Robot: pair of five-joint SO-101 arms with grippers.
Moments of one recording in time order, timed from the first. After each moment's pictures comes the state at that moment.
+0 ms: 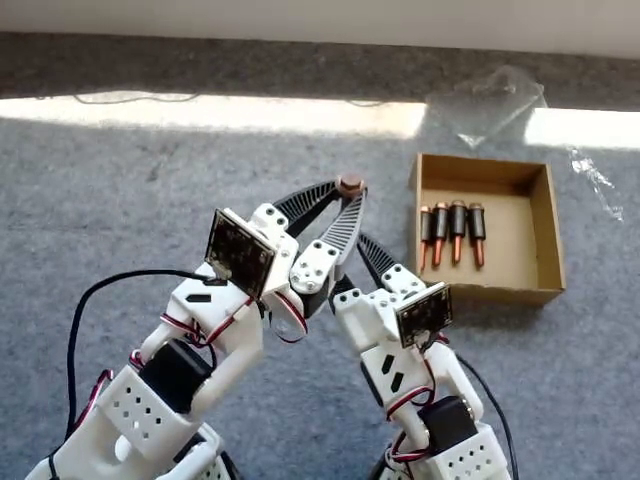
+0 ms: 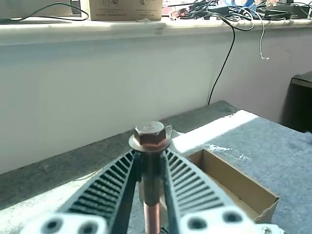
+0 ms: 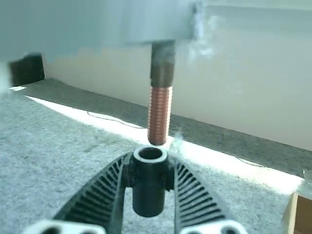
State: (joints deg) left arm 34.8 -66.2 57.4 17.3 6.1; right arm -30.5 -105.0 95.5 15.6 4.4
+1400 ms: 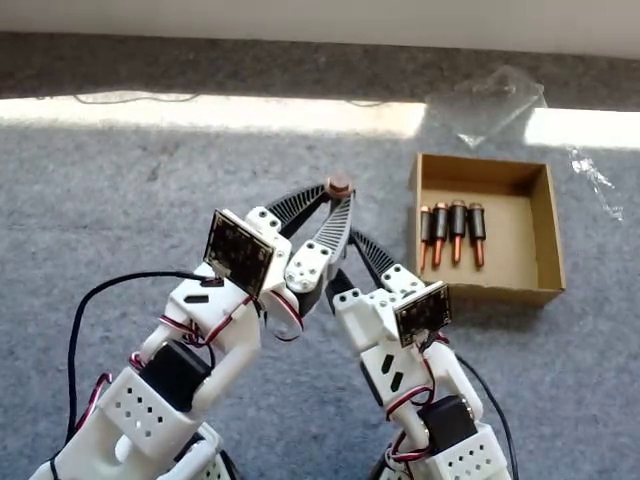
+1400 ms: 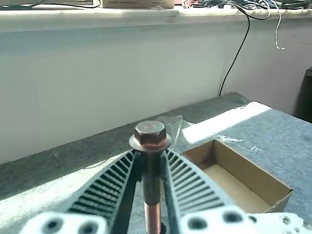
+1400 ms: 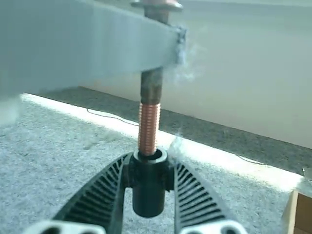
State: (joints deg) left arm 32.9 -67.0 60.8 17.2 6.0; right arm -30.5 -104.9 95.5 15.7 4.4
